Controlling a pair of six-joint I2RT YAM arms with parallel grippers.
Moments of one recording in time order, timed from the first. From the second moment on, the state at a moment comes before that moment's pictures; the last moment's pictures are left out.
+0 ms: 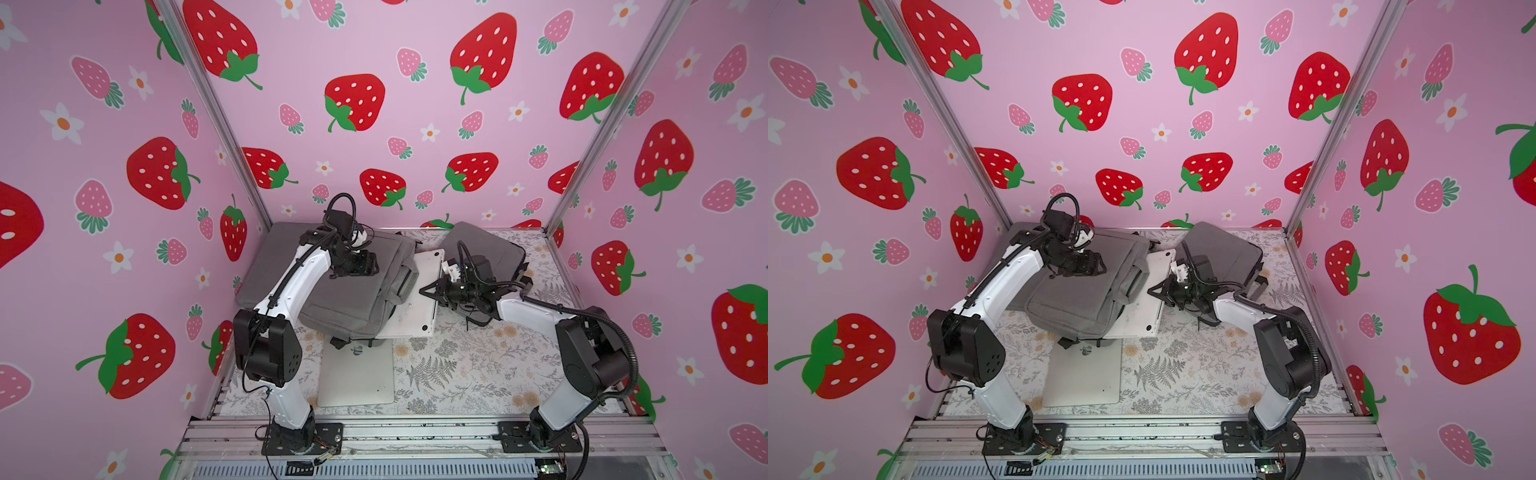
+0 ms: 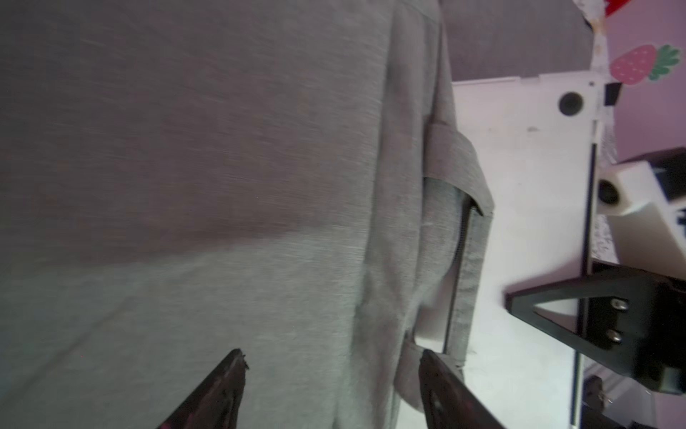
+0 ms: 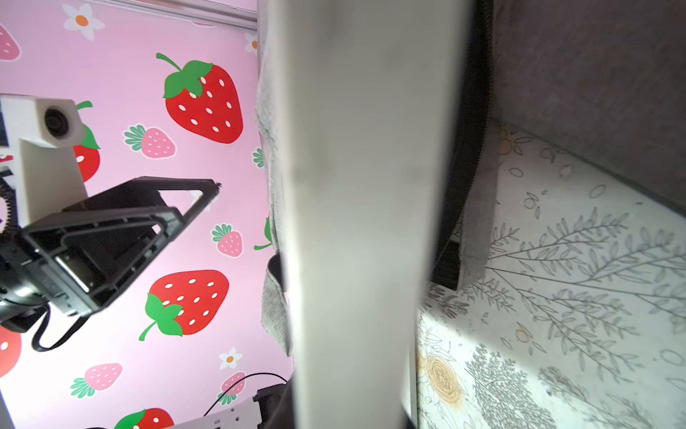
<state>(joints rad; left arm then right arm) -0.20 1.75 1.69 -1.01 0.27 -0.13 0.55 1.68 0.98 0.11 -0.71 1.00</state>
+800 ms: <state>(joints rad) 0.11 2.08 1.78 -0.96 0.19 0.02 0.53 1.68 0.97 0.11 -0.75 0.93</state>
